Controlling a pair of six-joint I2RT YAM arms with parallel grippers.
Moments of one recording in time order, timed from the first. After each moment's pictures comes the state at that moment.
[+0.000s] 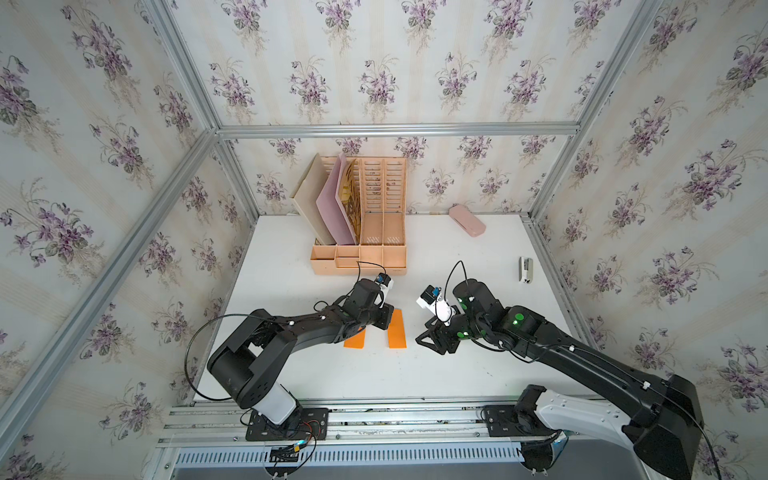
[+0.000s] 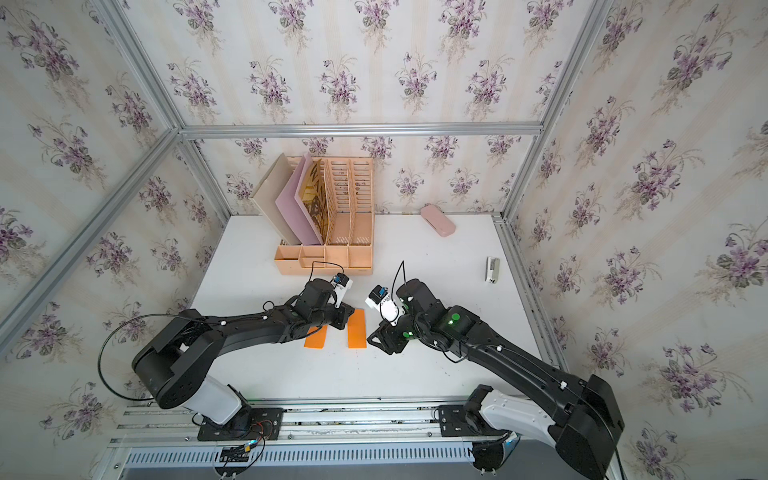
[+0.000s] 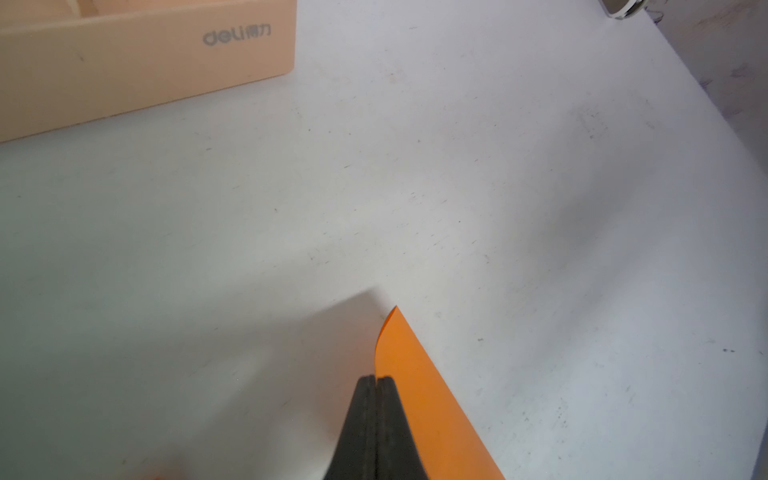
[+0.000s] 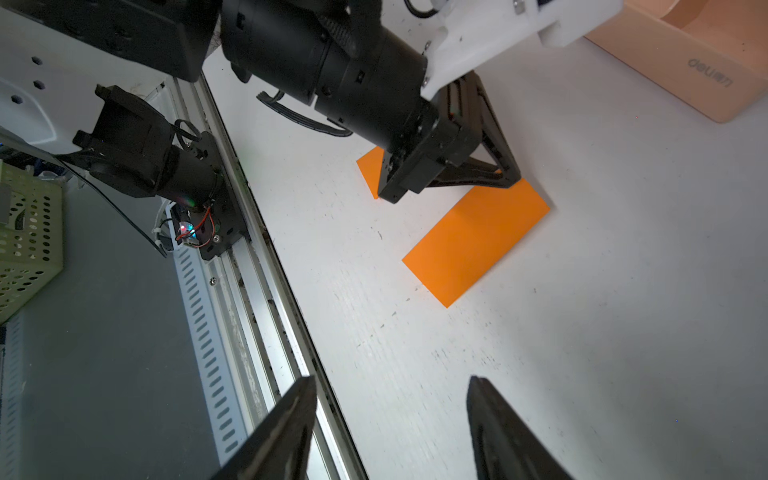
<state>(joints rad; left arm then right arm) -0.65 1.61 0.72 0.11 0.15 -0.26 0.82 1.09 0.82 -0.56 -0.39 0.05</state>
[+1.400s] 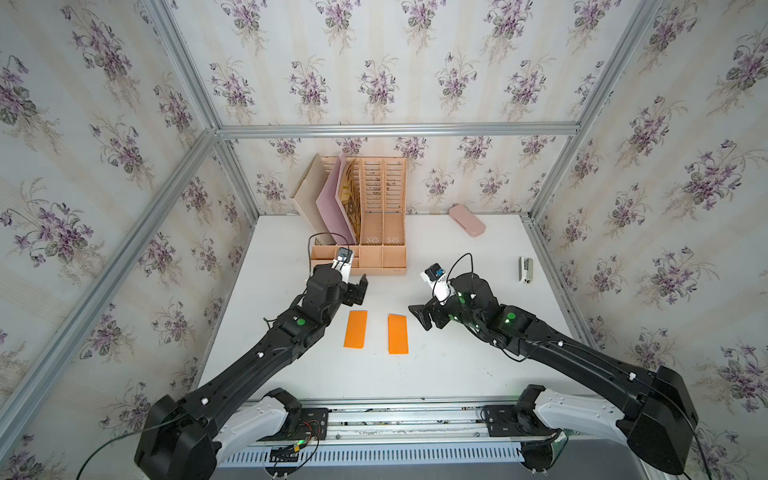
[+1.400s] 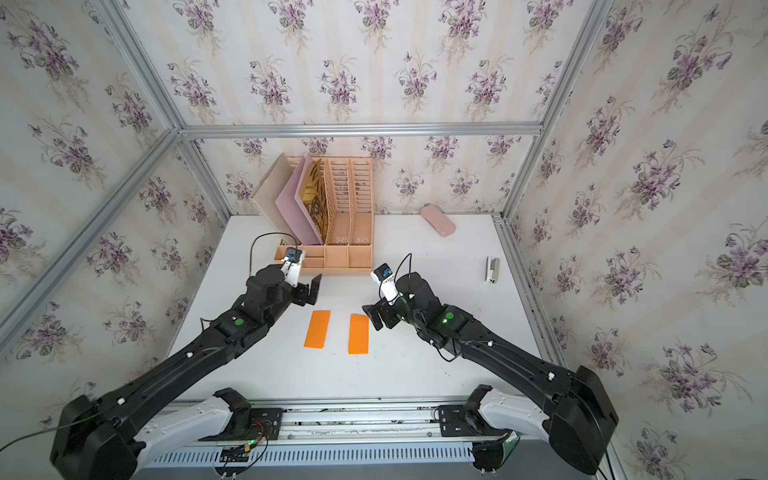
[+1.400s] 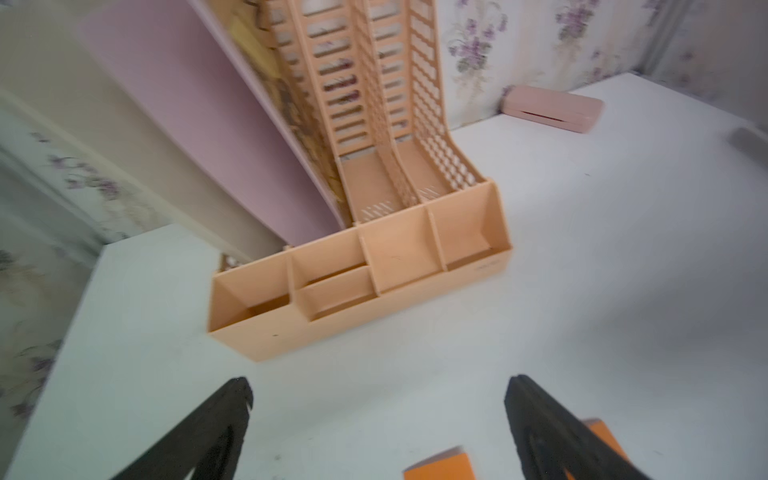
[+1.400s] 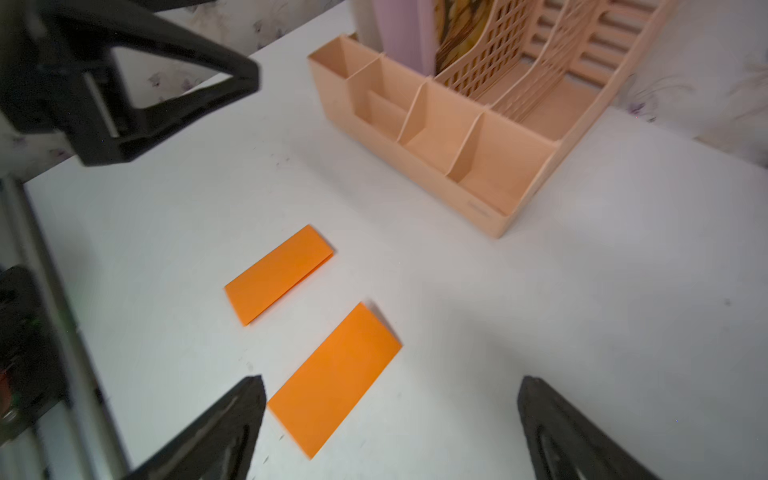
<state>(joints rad) -0.49 1.00 0.66 -0.04 -0.36 0.02 0.78 1.14 0.75 -0.13 0.05 0.04</state>
